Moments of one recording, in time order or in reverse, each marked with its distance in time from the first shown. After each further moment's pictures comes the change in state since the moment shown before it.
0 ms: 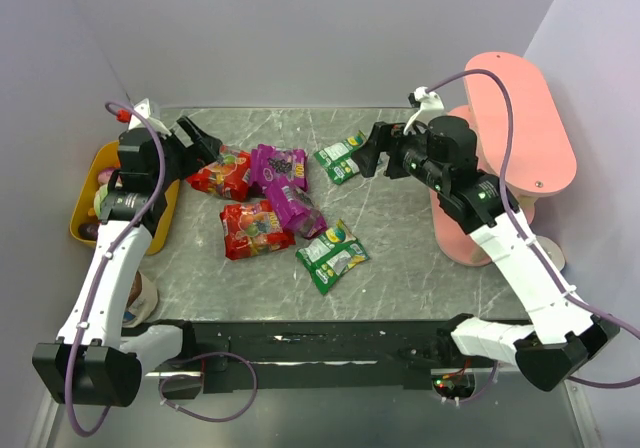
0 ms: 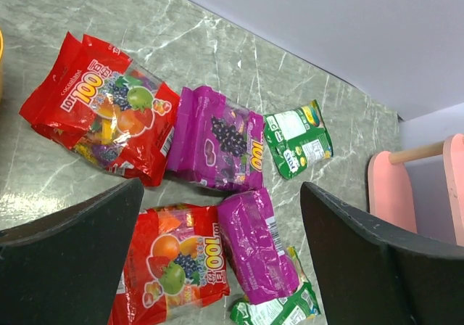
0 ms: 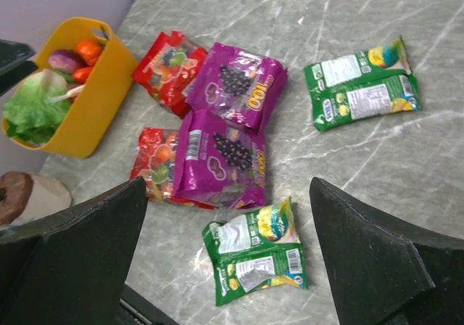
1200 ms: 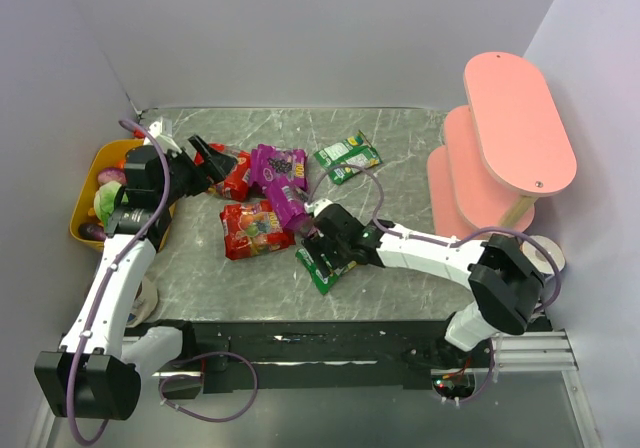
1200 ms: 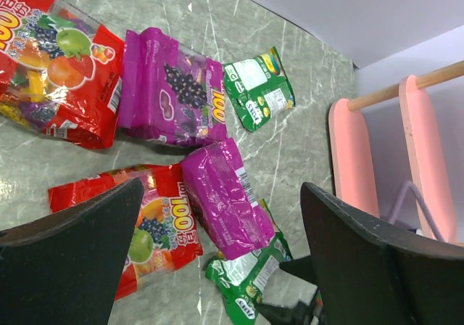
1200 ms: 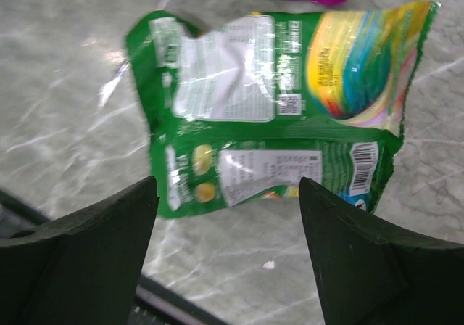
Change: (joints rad) left arm 0.000 -0.066 -0.156 0.077 0.193 -0.055; right arm 0.439 0.367 -0.406 0.063 0.195 -0.095
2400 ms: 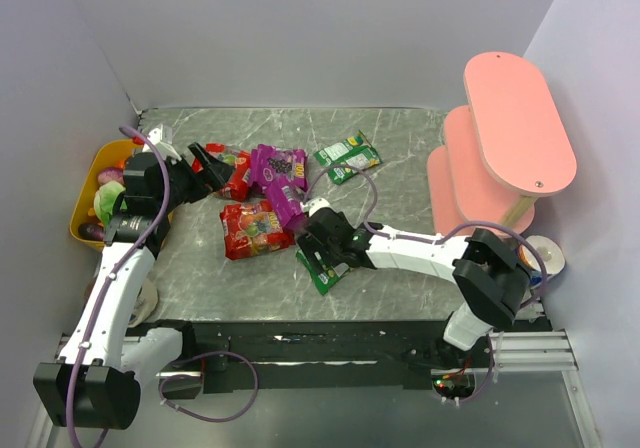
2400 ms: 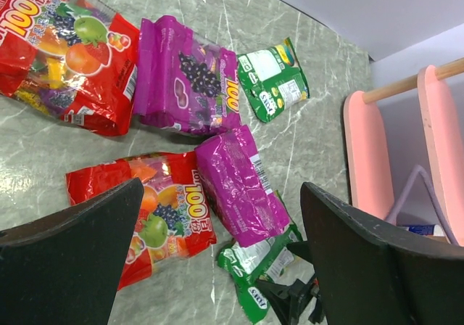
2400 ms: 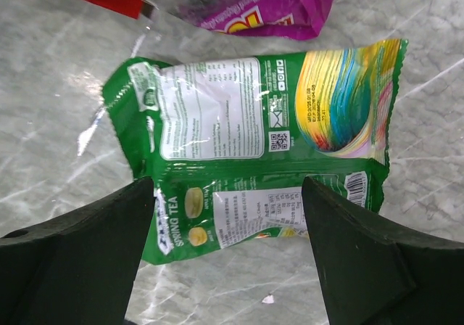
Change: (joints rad) left arm 0.000 -0.052 -0.036 -0.038 -0.015 0.034; right arm 0.023 0.065 -0.010 0.101 0.129 0.039
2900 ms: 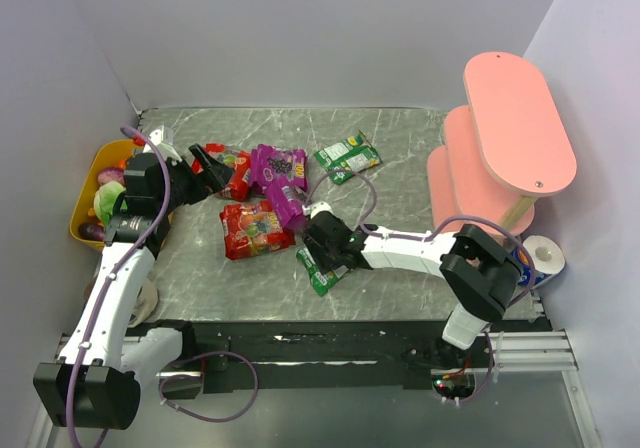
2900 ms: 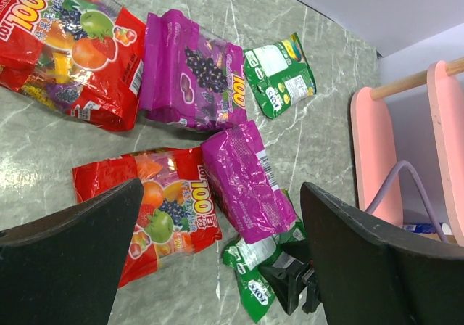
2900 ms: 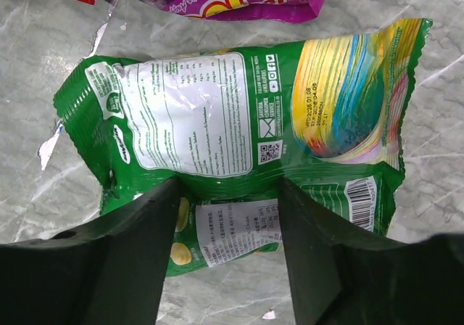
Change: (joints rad) left arm 0.000 0.000 0.000 -0.022 -0.008 0.016; right arm -0.006 0.066 -0.022 0.029 0.006 0.034
